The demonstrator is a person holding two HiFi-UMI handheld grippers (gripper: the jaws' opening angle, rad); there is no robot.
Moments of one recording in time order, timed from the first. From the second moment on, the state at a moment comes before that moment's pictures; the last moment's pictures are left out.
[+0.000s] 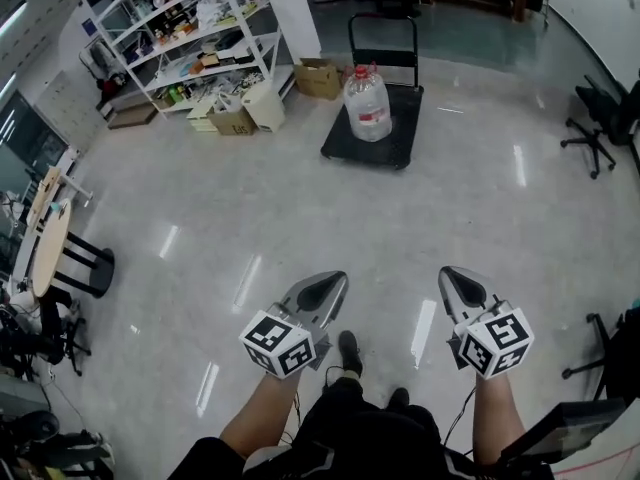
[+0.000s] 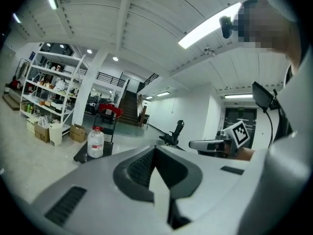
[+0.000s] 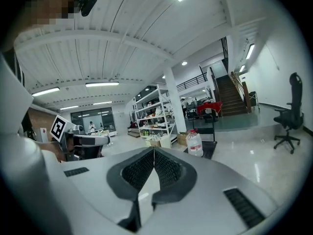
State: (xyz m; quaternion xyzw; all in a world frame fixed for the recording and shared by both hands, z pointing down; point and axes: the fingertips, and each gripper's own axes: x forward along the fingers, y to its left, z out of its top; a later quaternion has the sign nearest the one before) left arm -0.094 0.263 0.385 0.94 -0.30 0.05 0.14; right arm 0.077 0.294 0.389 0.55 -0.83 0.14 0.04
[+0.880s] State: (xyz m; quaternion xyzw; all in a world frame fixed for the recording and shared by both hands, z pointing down) left arm -0.192 0.379 0.364 0.96 -0.25 0.05 0.10; right arm -0.004 0.425 0.374 0.61 -0.78 0.13 0.02
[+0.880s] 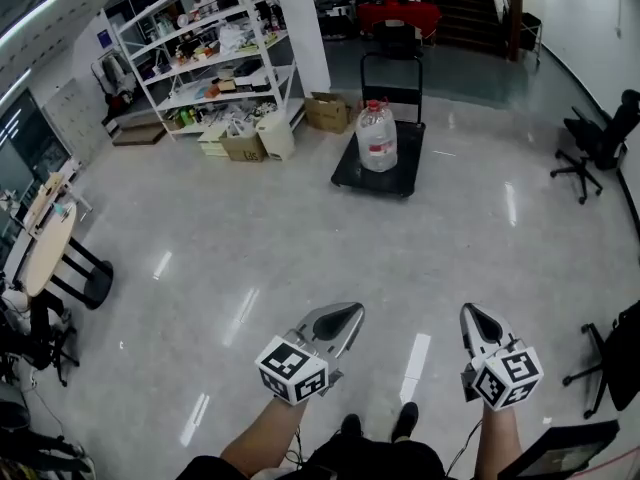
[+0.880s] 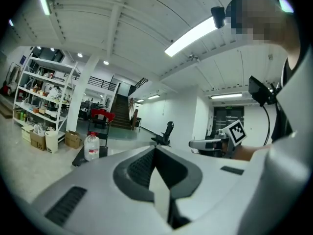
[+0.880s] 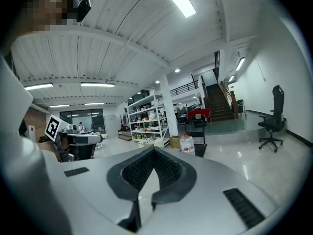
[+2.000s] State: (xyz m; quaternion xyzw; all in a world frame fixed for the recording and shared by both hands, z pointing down) left arm -0.190 0.423 0.313 0.97 -0.24 0.01 0.08; right arm -0.031 0.460 0.329 0.60 -0.80 0.10 0.02
